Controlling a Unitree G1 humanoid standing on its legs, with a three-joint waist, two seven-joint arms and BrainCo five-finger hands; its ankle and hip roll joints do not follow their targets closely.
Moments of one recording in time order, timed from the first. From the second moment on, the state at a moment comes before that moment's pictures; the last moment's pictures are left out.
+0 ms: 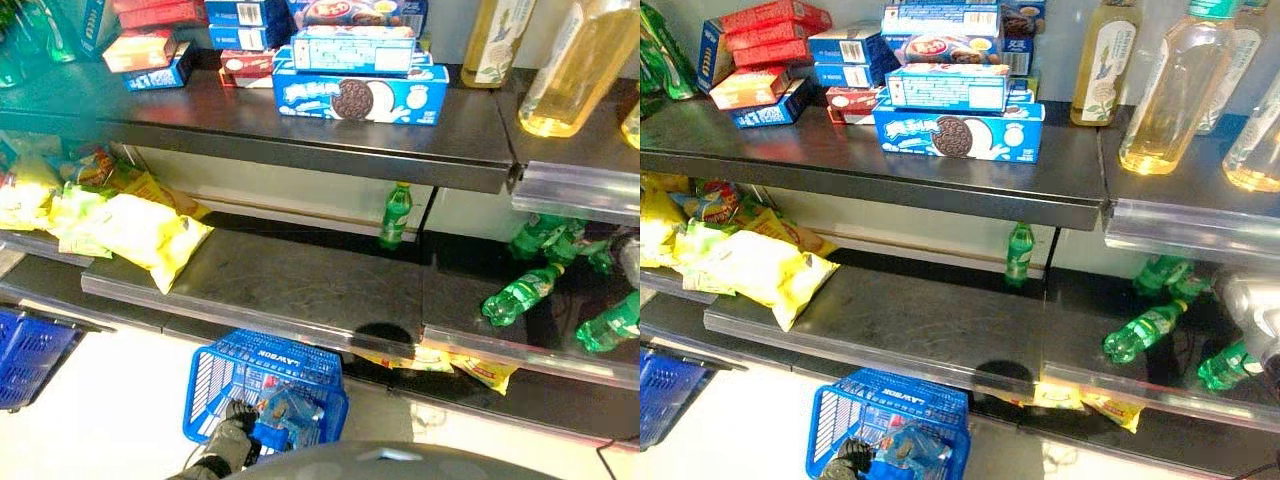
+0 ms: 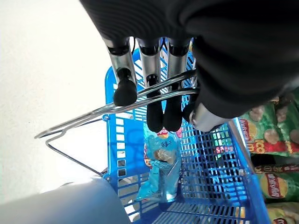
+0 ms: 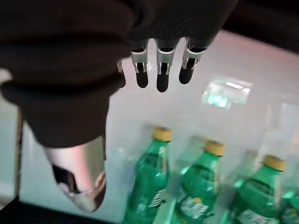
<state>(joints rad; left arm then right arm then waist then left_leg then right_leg) -0.05 0.14 -0.18 1.19 0.19 0.06 0.28 -0.44 -1.12 0.41 0.68 -0.62 -0.02 -0.14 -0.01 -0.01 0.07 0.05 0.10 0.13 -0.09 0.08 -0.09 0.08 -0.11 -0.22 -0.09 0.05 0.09</state>
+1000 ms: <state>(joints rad) -0.11 0.18 -0.24 1.07 0.21 0.01 0.30 -0.52 -1.01 0.44 0.71 -0.48 -0.04 -0.07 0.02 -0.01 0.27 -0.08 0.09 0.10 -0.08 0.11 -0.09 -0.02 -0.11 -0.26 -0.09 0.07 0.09</state>
